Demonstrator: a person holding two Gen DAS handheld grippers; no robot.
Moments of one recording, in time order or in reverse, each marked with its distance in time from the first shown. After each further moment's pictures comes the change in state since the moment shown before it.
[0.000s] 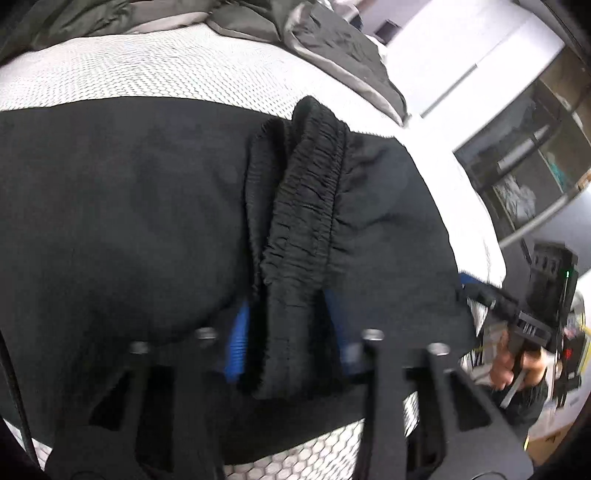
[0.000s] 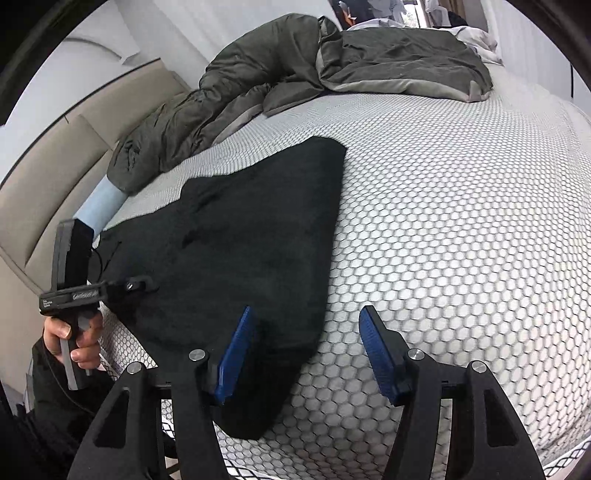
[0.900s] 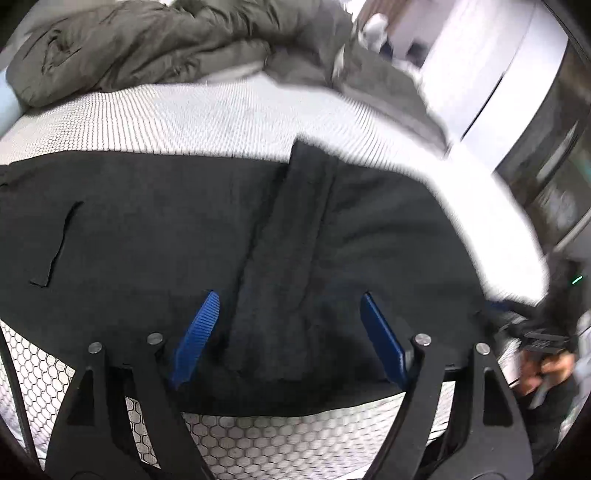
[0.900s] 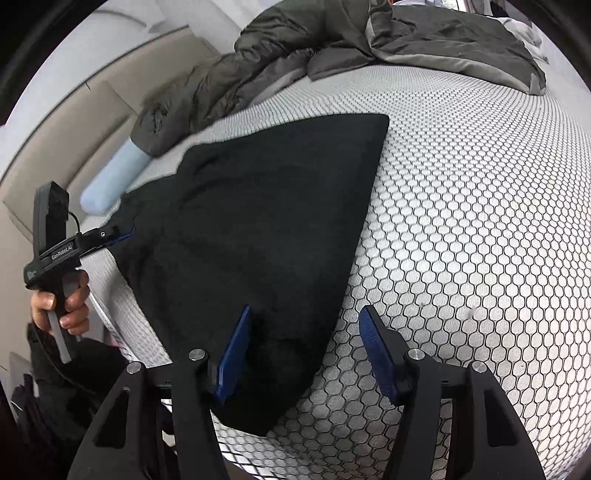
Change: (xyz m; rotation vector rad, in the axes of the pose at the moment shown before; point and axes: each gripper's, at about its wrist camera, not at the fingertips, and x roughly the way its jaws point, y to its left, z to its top) left arm -0.078 0.033 0.002 0.052 -0.080 0.275; right arm 0.035 0.043 -0.007 -0.088 0.123 0.082
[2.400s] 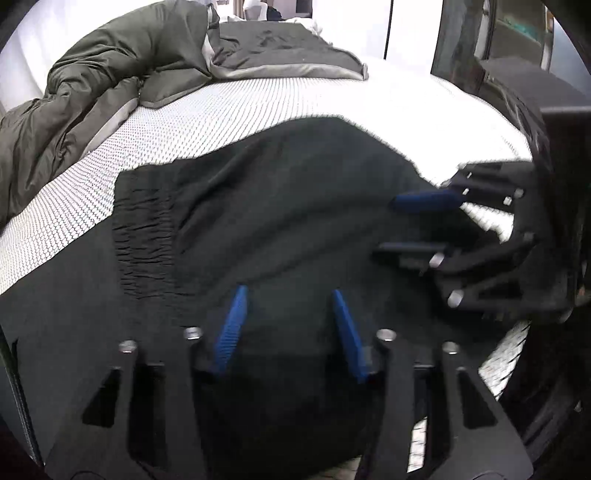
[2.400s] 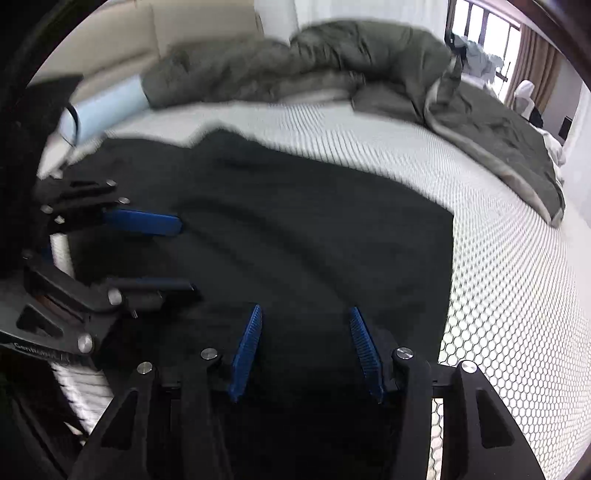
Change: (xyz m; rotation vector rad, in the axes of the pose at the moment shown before) left arm 0.071 -0.114 0.017 0.477 0.007 -0.077; right arm 0.068 0.079 0.032 -0.351 -0.048 -0.286
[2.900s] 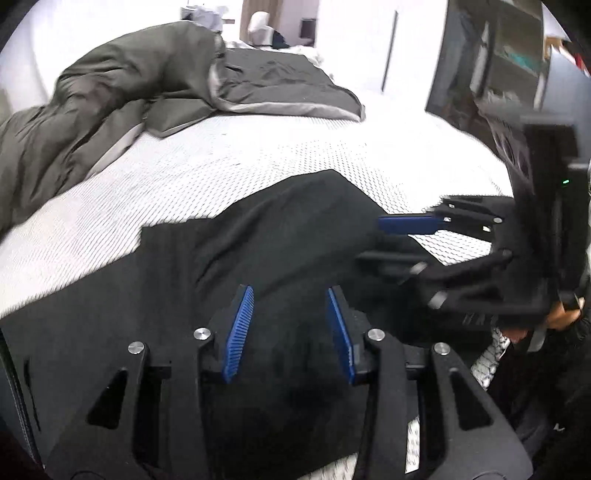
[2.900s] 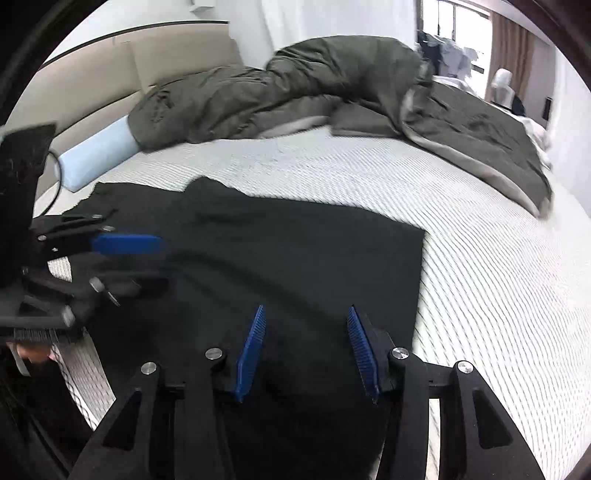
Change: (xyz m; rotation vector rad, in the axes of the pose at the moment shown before) left arm -0.030 0.011 0.027 -0.026 -0.088 -0.028; right arm -0.024 -0.016 0.024 0.108 -0.117 0.055
